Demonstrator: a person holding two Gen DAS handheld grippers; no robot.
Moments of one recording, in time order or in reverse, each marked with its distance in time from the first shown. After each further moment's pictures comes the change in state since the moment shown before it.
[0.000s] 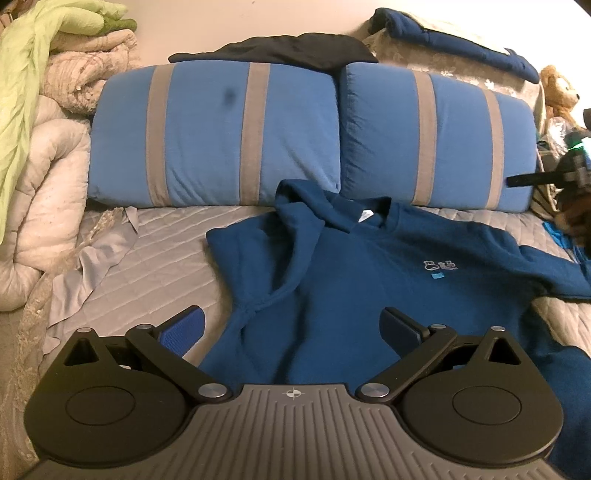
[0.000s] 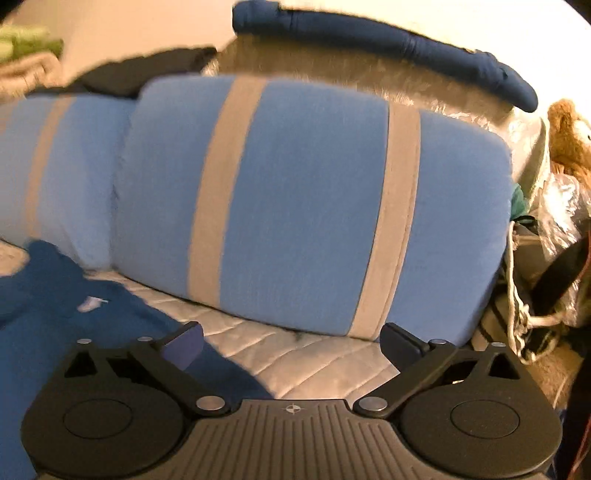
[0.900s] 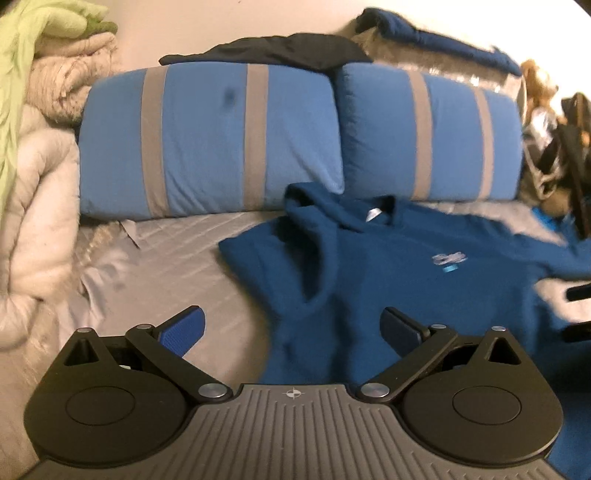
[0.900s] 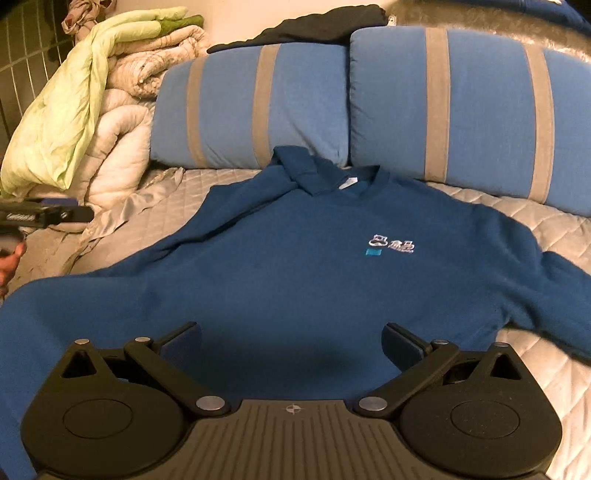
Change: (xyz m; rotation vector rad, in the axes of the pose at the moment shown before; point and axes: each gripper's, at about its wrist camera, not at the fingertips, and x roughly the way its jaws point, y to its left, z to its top) left arm 0.018 0.063 0.014 0.095 0.017 -0.090; right arm -0.180 0.158 -0.116 0.043 0.182 0.463
